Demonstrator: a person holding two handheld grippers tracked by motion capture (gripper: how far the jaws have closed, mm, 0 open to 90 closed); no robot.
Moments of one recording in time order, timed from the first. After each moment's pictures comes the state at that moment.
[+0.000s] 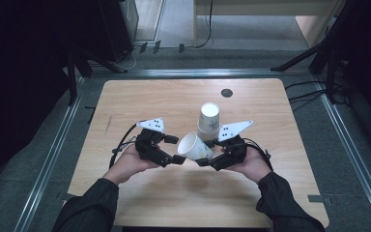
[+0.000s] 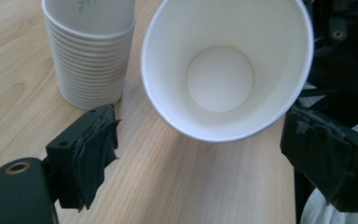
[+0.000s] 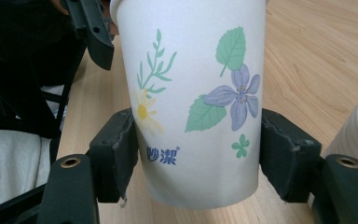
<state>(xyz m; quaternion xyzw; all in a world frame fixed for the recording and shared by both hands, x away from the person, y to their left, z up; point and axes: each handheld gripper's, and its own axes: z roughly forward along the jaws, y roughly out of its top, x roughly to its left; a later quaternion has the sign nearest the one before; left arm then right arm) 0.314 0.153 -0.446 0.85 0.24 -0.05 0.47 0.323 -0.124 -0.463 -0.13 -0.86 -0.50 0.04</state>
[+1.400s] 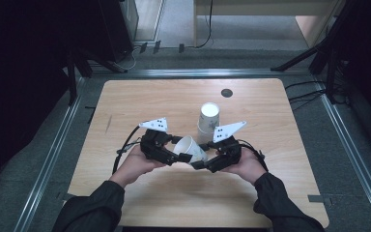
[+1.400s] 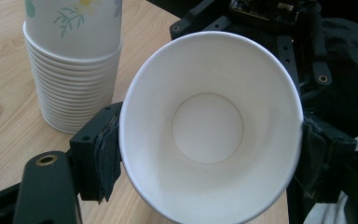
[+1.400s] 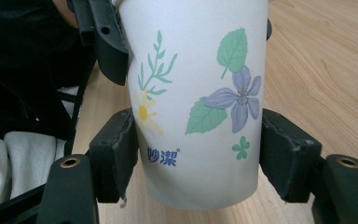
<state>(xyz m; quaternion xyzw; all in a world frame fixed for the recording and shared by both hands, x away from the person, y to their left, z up) 0.315 0.143 -0.450 0.83 0.24 -0.06 0.51 0.324 -0.111 -0.472 -0.13 -0.85 -0.50 0.07</state>
